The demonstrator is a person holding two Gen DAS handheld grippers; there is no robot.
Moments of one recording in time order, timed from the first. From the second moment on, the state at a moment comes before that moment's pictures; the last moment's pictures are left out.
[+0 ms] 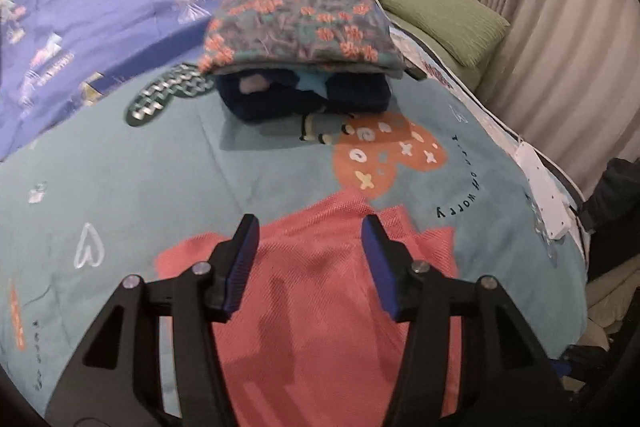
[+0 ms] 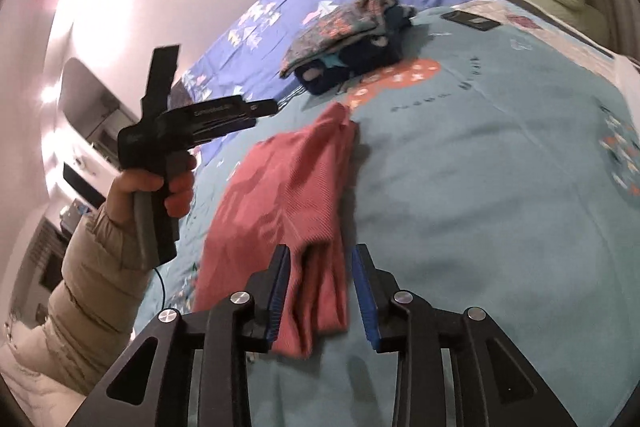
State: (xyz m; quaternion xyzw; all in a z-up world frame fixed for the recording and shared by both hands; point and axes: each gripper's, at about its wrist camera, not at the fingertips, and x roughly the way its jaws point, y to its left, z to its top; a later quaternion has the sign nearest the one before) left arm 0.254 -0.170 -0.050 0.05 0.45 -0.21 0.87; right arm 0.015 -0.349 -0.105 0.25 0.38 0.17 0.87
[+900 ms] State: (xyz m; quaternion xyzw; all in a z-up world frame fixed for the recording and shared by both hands) left arm 0.280 -0.109 -0.082 0.05 0.45 -0.21 0.87; right arm 0.055 -0.366 -0.121 0.29 0.39 0.14 0.86
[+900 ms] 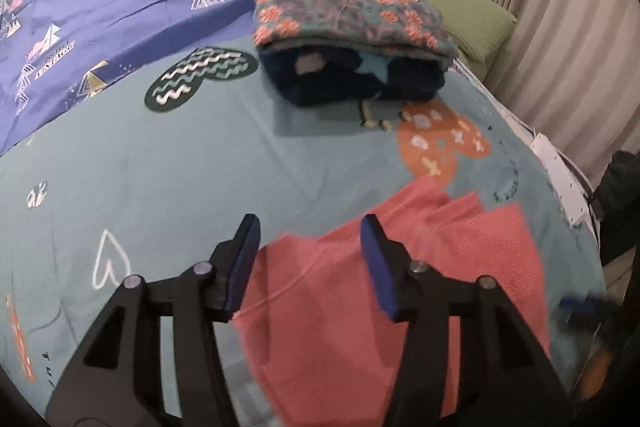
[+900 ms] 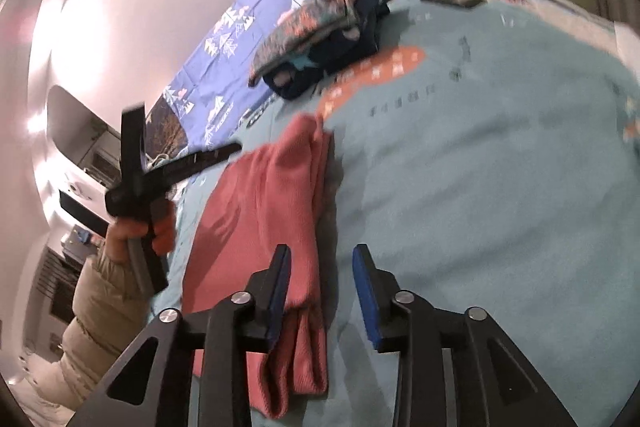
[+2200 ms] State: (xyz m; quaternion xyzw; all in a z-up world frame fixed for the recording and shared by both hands) left arm 0.263 -0.011 -0.112 -0.07 0.43 -0.18 0.88; right arm 0.209 -0.353 -0.127 0.21 0.41 0.10 0.88
